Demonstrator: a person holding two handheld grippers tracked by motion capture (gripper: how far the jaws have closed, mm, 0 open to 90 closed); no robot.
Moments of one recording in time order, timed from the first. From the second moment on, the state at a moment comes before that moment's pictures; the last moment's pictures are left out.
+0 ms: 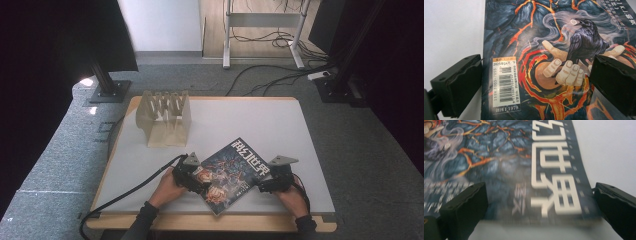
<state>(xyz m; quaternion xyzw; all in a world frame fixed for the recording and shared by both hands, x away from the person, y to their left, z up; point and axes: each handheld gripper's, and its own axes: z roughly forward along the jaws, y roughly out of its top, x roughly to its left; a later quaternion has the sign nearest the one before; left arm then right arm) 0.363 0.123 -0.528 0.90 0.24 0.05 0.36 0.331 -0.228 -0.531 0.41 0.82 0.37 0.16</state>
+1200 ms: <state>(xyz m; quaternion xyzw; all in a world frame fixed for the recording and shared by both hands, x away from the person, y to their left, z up) 0.378 0.192 -0.518 0.87 0.33 0.11 0.34 0.383 -0.207 -0.527 0.43 0.83 0.31 0.20</state>
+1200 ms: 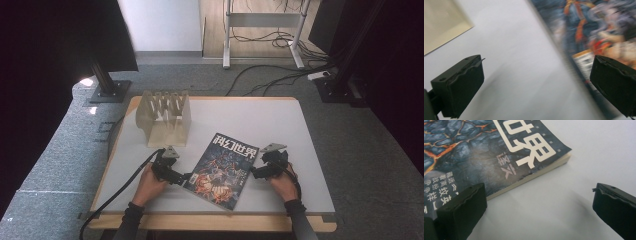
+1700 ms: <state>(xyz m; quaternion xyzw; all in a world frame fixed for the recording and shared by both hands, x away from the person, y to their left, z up) 0.371 0.179 -0.528 0.89 0.30 0.13 0.33 0.421 -0.195 -0.523 0.44 0.83 0.29 0.19</state>
